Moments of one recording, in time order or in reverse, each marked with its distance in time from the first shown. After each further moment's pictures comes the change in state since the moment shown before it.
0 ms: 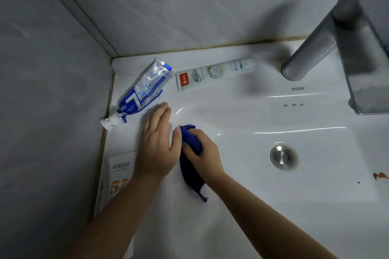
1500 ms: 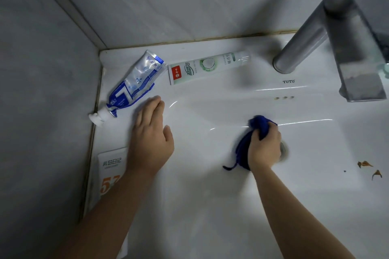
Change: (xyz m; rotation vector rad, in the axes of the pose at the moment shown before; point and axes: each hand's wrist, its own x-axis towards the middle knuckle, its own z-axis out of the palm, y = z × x) left_hand -0.001 -0.003 0.002 0.086 -0.052 -0.021; right_hand -0.002 0.052 -0.102 -0.403 0.734 0.551
